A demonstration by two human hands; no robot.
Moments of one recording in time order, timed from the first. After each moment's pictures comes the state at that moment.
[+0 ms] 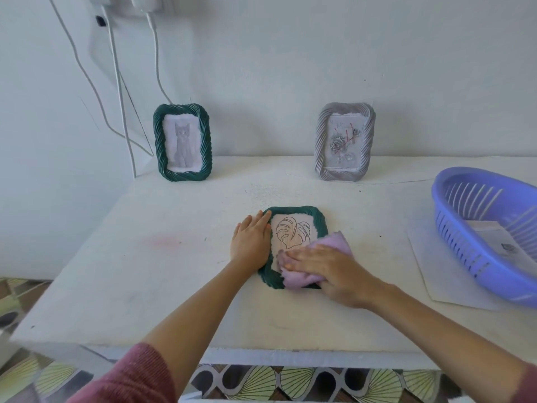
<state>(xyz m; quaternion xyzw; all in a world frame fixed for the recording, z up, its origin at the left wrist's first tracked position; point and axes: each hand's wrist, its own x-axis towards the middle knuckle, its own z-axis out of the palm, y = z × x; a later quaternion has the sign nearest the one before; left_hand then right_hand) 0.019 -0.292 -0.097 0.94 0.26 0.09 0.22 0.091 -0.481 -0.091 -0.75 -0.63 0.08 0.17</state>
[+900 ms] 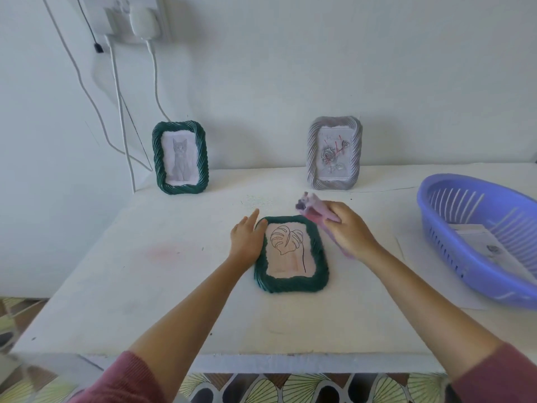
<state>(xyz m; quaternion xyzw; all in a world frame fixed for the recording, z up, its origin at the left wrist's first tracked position) 0.021 -0.300 -0.069 0.82 0.32 0.13 0.46 0.115 -0.471 -0.025 -0.82 -0.35 0.08 0.45</state>
